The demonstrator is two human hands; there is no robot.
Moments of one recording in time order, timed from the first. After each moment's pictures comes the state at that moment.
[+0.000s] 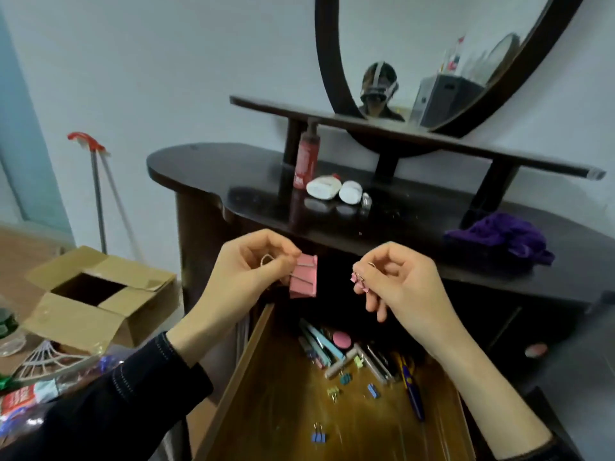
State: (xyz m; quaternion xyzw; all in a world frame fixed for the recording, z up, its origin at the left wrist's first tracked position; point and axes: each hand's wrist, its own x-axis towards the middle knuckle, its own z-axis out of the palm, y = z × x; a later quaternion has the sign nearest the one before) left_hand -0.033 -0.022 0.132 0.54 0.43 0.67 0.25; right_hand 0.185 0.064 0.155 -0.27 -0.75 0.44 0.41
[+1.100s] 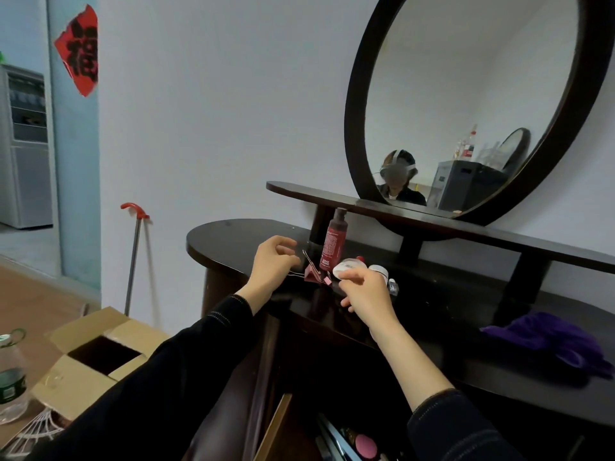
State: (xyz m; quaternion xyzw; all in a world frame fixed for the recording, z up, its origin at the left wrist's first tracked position) left_hand -0.136 0.130 0.182 0.41 0.63 0.64 0.14; right_hand 0.048 0.185 0.180 -0.41 -0.73 0.37 0.40
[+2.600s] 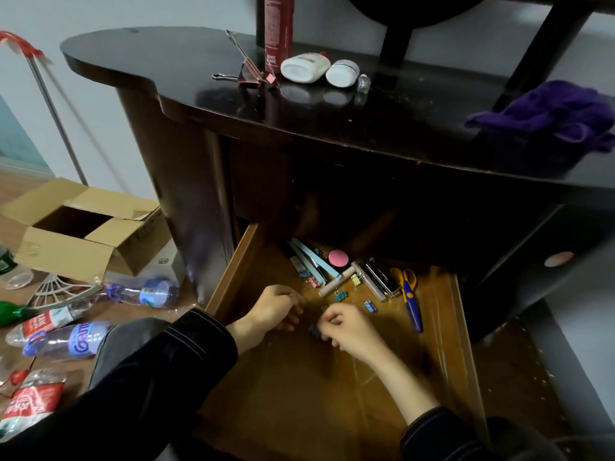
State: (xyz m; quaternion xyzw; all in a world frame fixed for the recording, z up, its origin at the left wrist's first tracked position) left_hand 0.017 0.054 -0.116 0.33 0.70 0.39 0.50; right_hand 0.202 0.102 -0.128 -0.47 -0.74 0.46 0.11
